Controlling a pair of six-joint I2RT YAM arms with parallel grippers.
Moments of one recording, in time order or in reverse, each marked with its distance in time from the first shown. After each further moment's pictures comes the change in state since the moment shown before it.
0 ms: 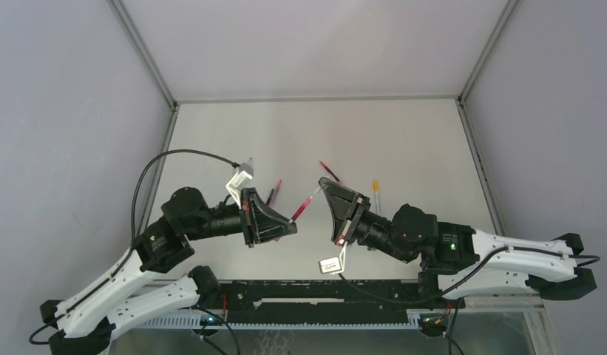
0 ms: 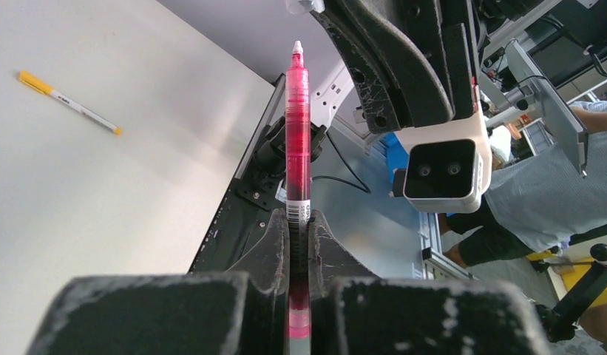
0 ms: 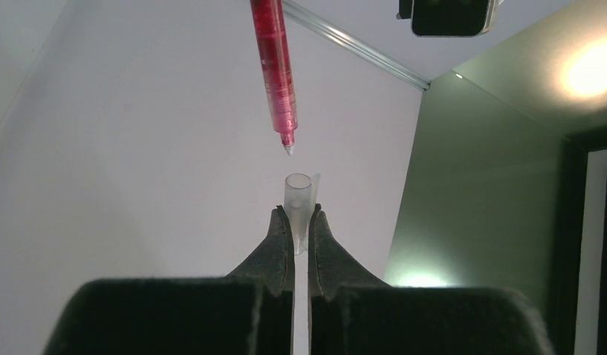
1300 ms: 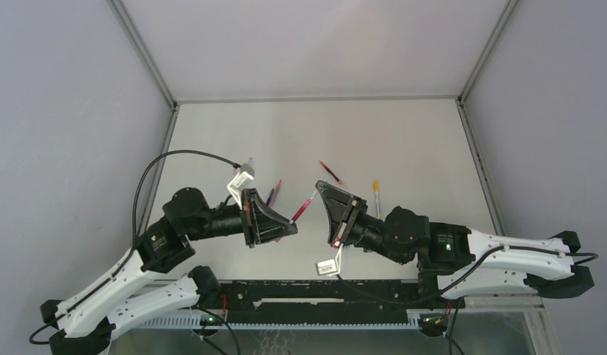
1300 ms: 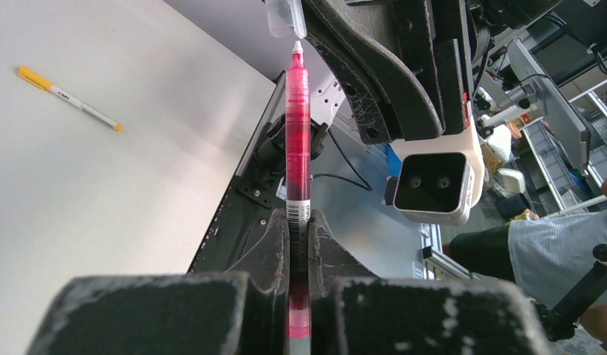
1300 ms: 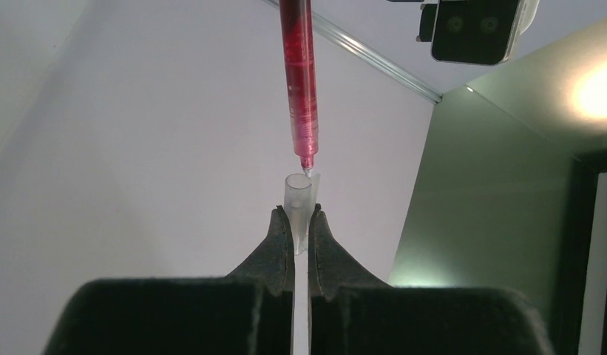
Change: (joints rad) left arm 0.000 -0.002 -0.014 0.003 0.000 -0.001; right arm 0.017 0.025 0.002 -0.034 0.030 0.000
